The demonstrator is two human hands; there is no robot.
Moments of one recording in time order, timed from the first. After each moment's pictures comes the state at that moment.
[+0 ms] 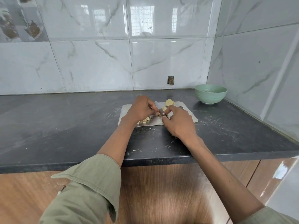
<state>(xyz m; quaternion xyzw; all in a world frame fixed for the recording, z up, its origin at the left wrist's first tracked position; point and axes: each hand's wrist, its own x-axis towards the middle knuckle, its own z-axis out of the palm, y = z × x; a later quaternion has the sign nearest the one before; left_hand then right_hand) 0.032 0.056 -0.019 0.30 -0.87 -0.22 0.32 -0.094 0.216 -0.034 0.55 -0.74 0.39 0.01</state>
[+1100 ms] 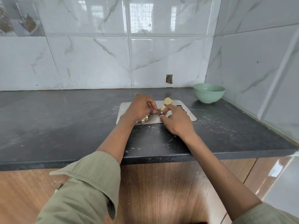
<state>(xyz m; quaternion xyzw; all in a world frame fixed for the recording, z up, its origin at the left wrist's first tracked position) 0.031 0.059 -0.019 0.29 -0.88 -0.21 0.32 -0.100 0.205 -0.040 0.55 -0.74 0.38 -0.01</state>
